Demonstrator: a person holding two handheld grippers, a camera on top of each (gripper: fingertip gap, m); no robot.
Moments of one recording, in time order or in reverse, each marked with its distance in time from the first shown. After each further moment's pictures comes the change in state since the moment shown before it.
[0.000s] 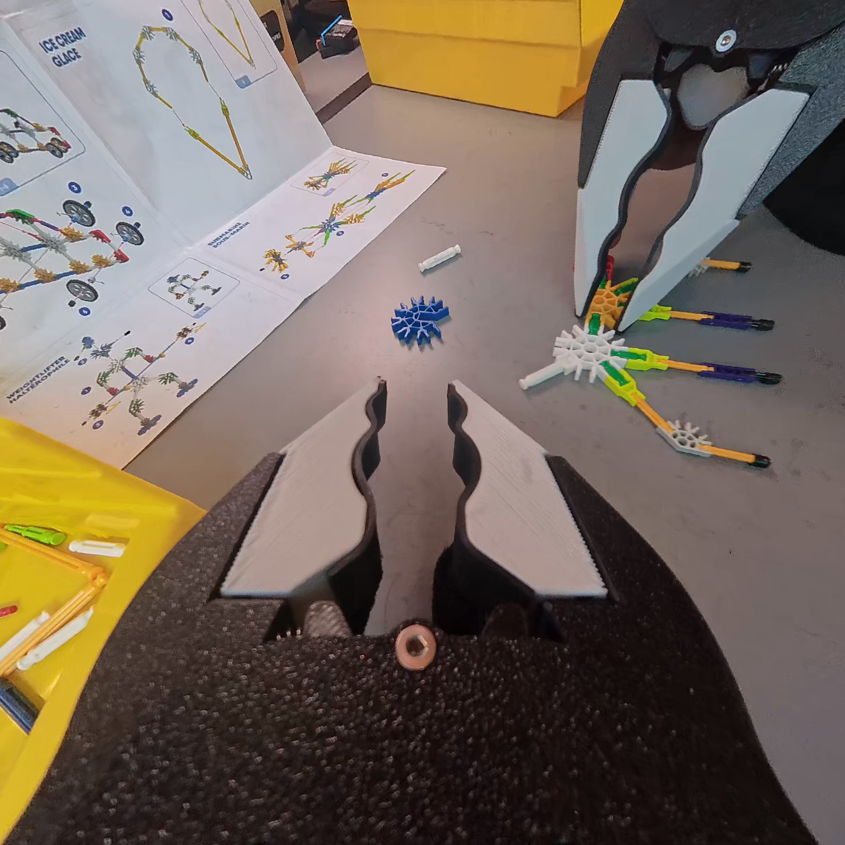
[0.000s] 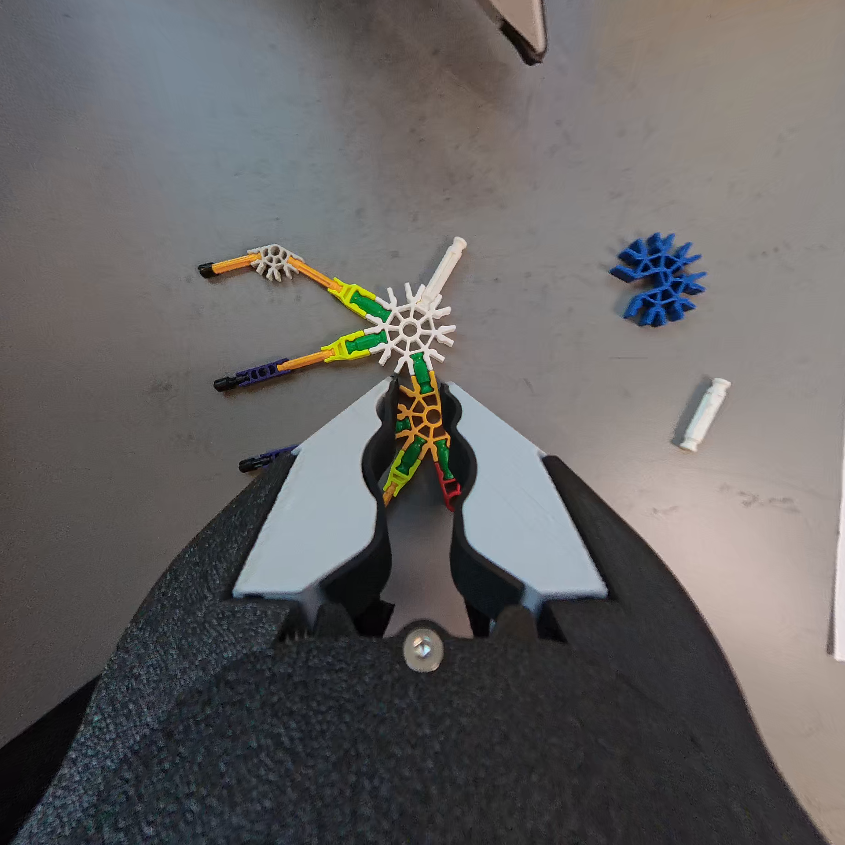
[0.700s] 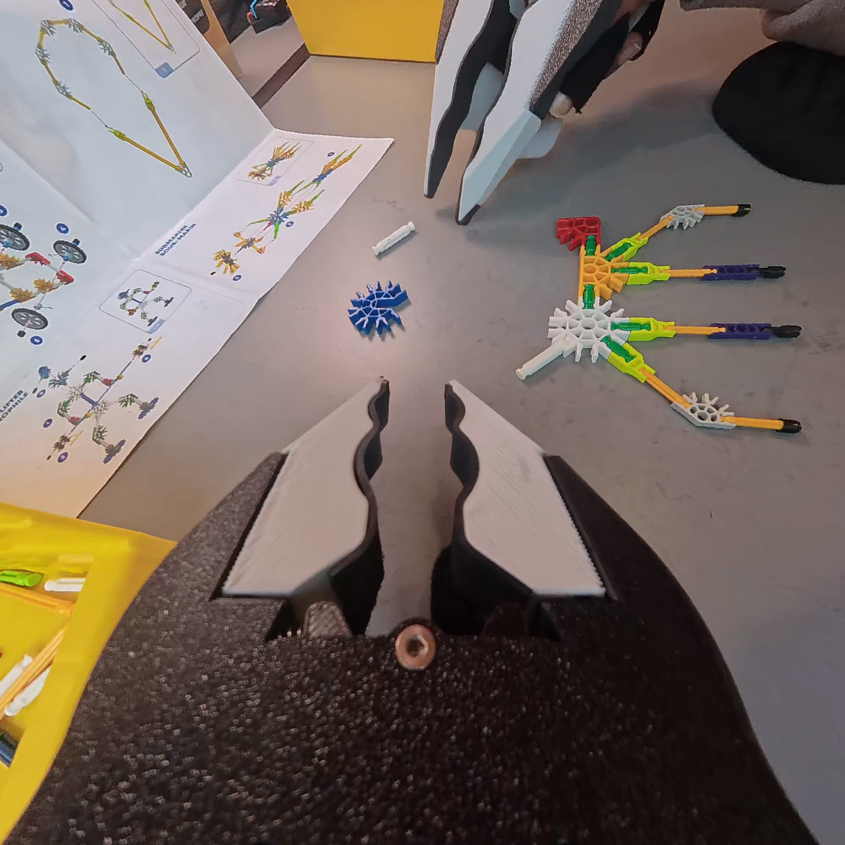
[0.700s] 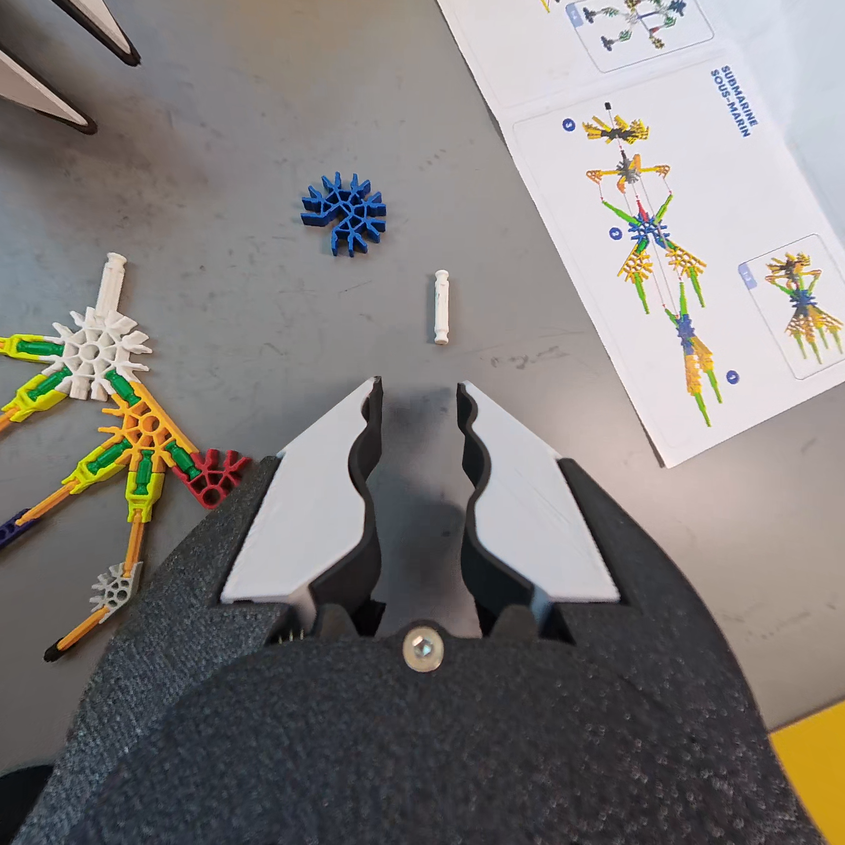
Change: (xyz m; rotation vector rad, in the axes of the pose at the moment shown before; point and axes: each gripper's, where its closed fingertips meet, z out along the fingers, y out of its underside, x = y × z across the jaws) left arm 0.019 0.008 0.004 -0.053 0.064 0.103; right arm 0.100 0.036 -0.024 0.144 0.318 0.309
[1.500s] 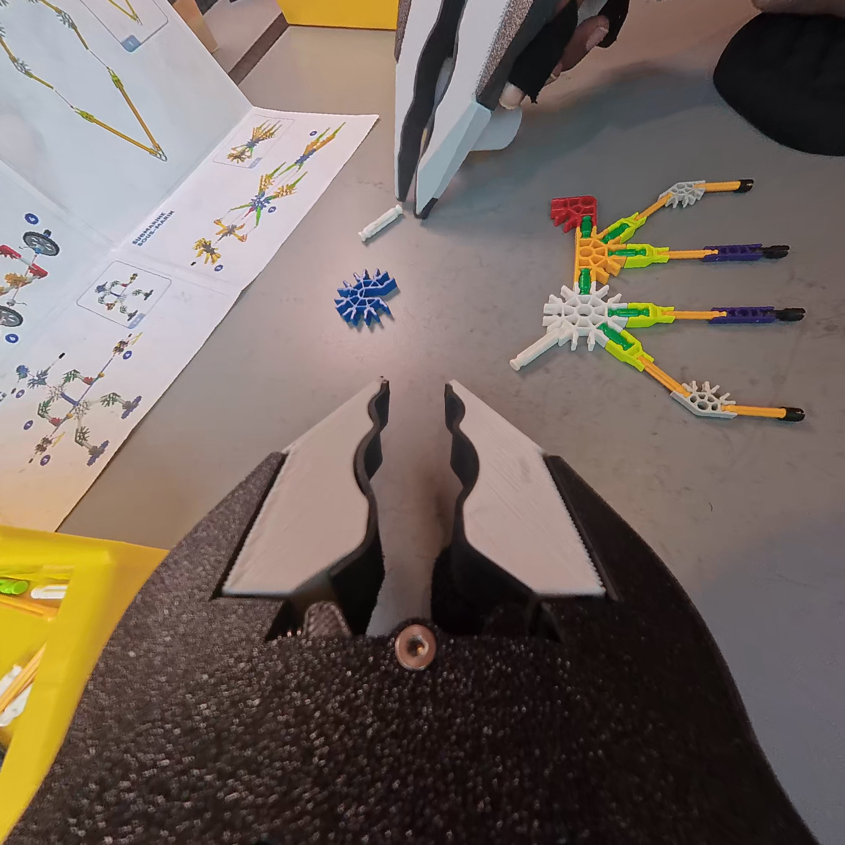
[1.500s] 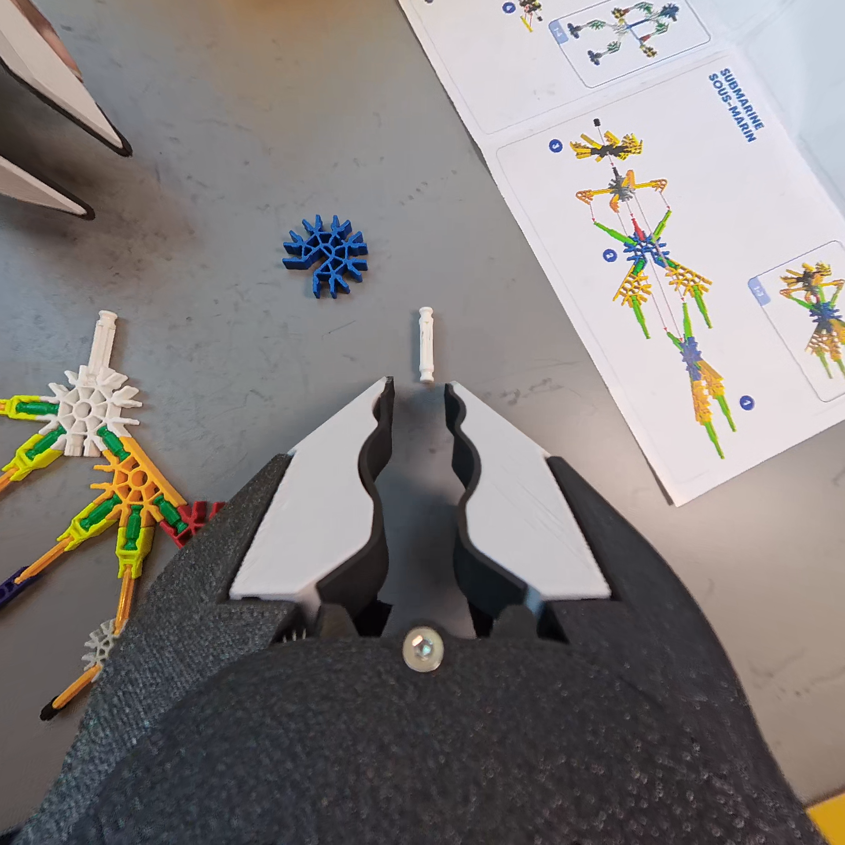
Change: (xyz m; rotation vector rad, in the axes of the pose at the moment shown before) left arm 0.004 0.005 0.004 -0.038 0.019 0.014; right arm 0.007 -0.014 0.014 0.021 -0.034 0.065
